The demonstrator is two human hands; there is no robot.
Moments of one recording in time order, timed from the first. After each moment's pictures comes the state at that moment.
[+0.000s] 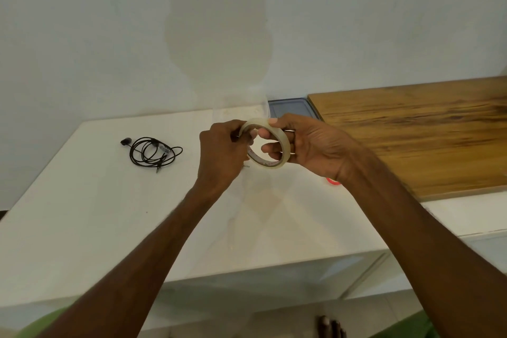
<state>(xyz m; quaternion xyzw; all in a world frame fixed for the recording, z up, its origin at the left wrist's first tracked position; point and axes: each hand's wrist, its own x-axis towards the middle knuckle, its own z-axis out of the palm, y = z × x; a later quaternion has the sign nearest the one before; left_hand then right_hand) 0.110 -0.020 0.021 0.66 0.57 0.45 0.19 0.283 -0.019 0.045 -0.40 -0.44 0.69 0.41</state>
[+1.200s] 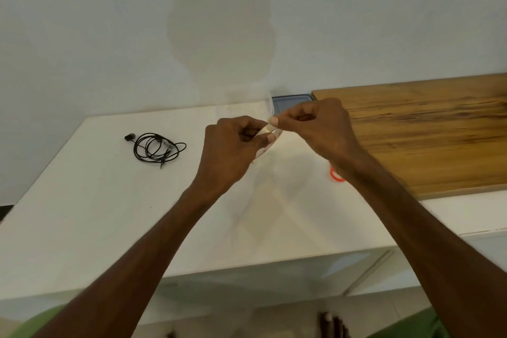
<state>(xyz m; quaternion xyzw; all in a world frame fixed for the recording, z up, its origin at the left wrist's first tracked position) 0.109 -0.035 0.031 0.67 0.54 0.44 0.25 0.277 -0.024 0.046 -0.60 -0.61 0.26 0.46</state>
